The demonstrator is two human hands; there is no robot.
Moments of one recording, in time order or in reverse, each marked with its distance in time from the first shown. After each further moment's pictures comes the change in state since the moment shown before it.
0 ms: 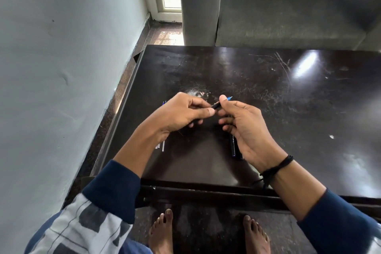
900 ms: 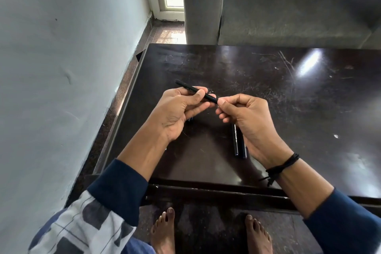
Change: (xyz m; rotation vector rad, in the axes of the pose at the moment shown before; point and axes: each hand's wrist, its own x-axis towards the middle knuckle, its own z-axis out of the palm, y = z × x) left_hand -0.003 0.004 0.004 -0.796 0.207 -0.061; right_hand 0.006 0.000 -0.005 -0.092 -0.088 -0.208
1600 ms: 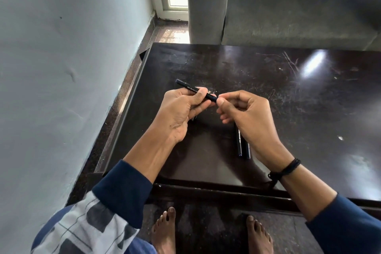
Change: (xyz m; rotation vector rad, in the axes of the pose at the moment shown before) left_hand -0.004 -0.005 0.005 -0.016 0.130 0.053; right_hand -0.002 0.003 0.004 -0.230 -0.012 -0.196
